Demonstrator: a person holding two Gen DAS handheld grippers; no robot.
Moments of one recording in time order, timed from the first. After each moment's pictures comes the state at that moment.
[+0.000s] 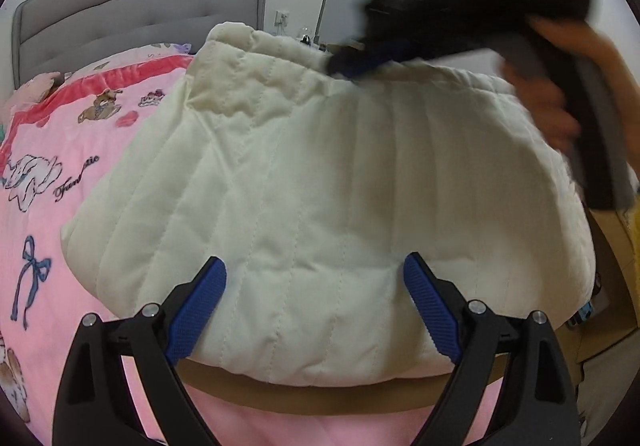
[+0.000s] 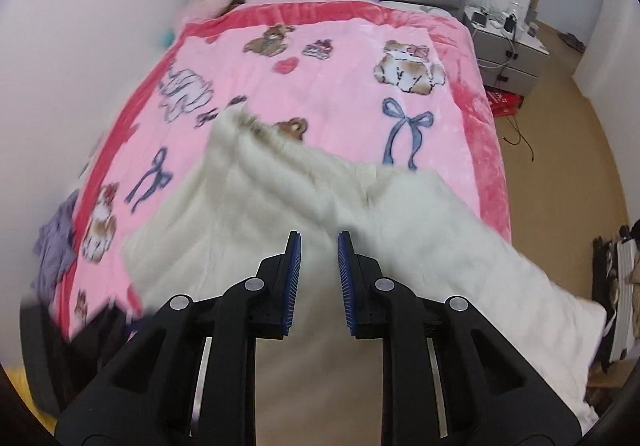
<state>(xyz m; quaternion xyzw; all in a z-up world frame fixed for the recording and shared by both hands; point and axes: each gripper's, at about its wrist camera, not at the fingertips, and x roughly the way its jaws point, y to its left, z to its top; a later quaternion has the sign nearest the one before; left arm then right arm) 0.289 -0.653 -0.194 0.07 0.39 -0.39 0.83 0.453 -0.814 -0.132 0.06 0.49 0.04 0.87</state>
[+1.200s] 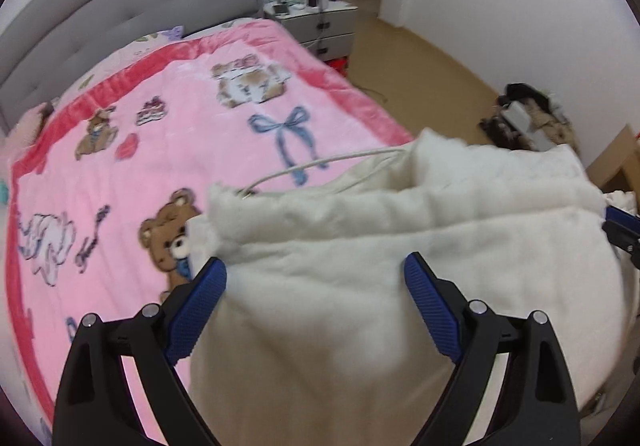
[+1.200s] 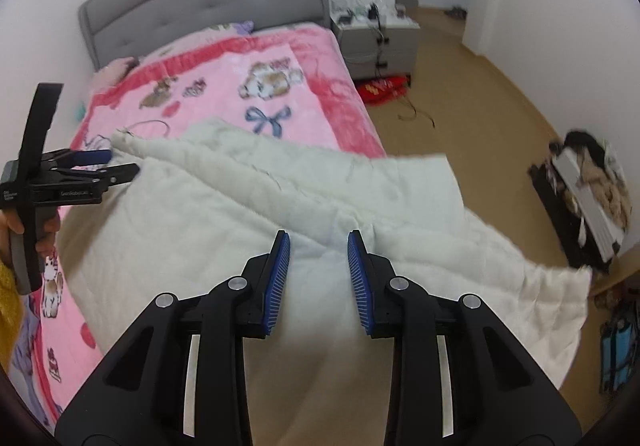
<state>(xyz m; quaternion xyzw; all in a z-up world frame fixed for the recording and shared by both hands) 0.435 -0.742 -0.166 0.19 0.46 -0.34 0.80 0.306 -0.933 -0.167 0.13 0.43 -0.15 0.88</state>
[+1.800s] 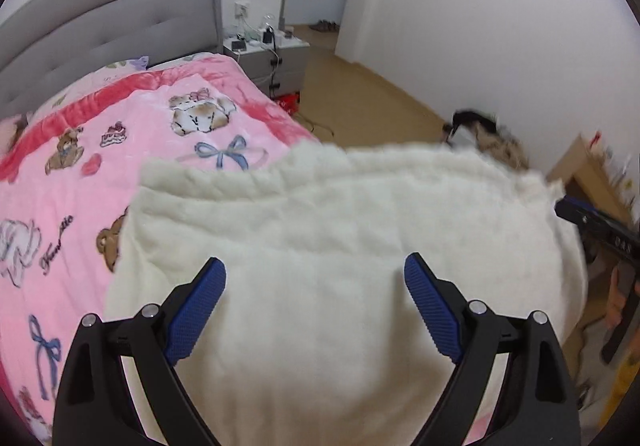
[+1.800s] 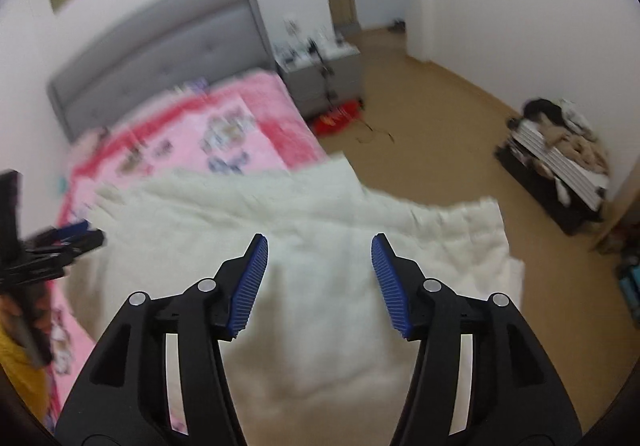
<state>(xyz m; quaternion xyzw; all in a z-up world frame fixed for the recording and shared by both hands) 0.340 -0.740 -0.142 0.14 0.40 -0.42 0.80 0.216 -0.958 -0.157 0.19 0.35 -0.23 0.89</state>
